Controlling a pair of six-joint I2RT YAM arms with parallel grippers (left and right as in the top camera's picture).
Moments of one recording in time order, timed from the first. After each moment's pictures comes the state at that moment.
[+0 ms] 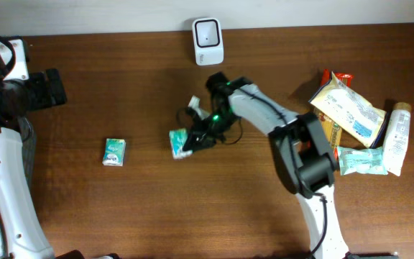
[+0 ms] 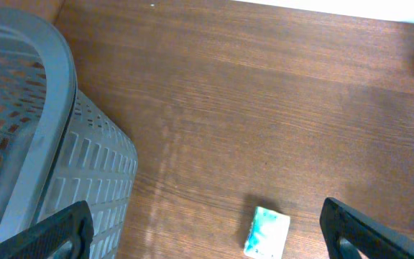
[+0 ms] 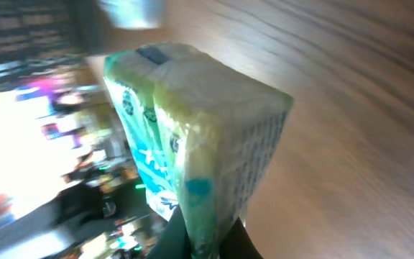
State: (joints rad) left arm 0.31 1.53 1.77 -1.10 -0.01 0.11; right arm 0.45 2.33 1.78 -1.05 -1.08 0.01
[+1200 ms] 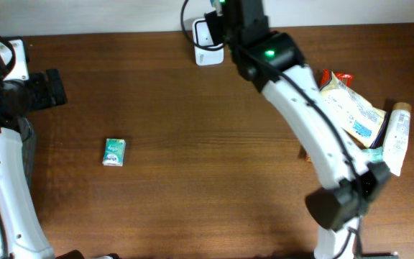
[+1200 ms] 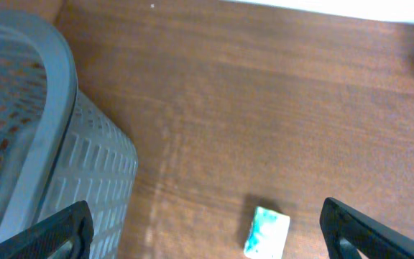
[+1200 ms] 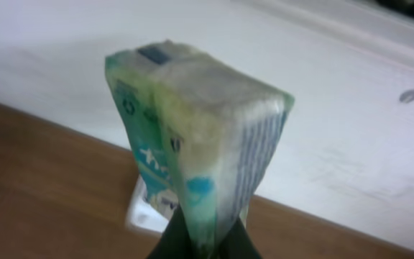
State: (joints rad) left arm 0.31 1.53 1.77 -1.09 -0.01 0.11; right arm 0.50 2.03 2.18 -0.57 0.37 -0.15
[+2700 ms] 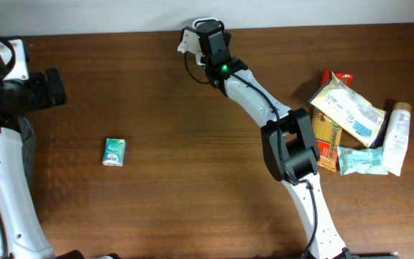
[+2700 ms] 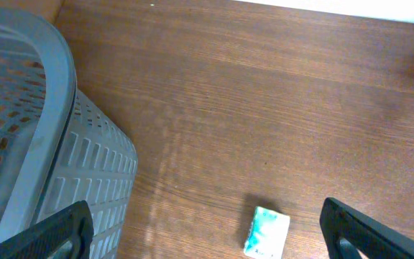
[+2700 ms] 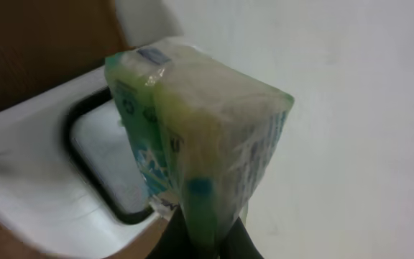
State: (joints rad) left arm 0.31 1.53 1.77 -1.10 -0.01 0.11; right arm 0.45 2.55 2.17 -0.09 0.42 -1.10
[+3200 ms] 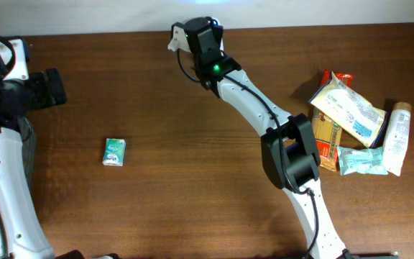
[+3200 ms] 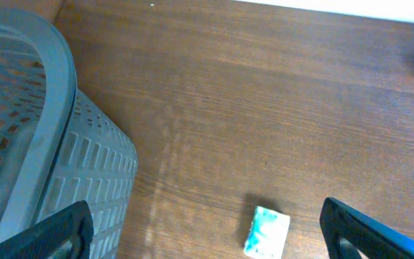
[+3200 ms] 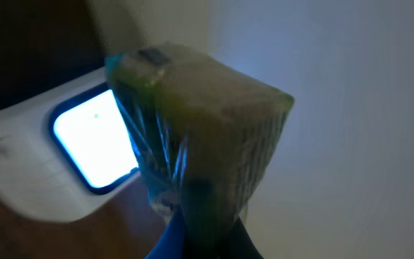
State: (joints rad) left arm 0.31 1.53 1.77 -1.10 0.00 0.11; right arm 0.50 2.47 2.17 -0.19 0.52 -1.18
